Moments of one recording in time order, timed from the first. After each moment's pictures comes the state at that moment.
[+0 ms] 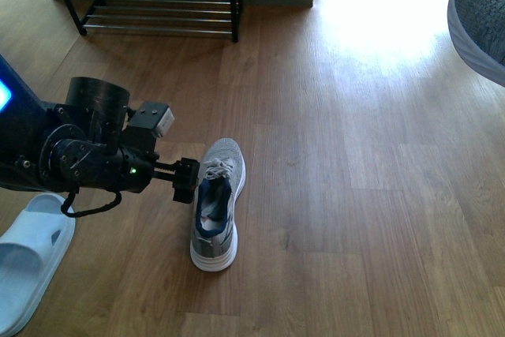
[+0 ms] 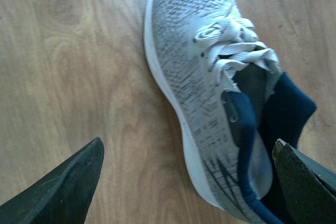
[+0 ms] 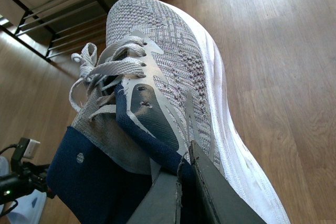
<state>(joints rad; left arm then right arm) -0.19 2.64 1.22 0.46 0.27 0.03 -0.45 1.17 0.44 0.29 -0.42 0.21</state>
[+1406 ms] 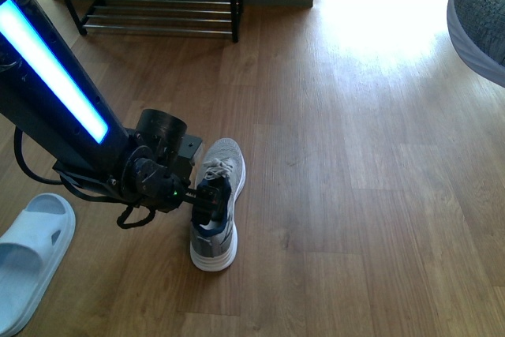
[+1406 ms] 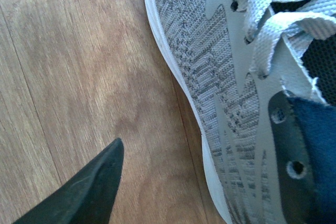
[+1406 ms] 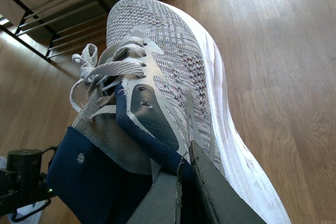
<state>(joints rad) -0.29 2.87 1.50 0.26 0.03 0.03 -0.45 1.17 0.44 0.29 -0.42 0.21</state>
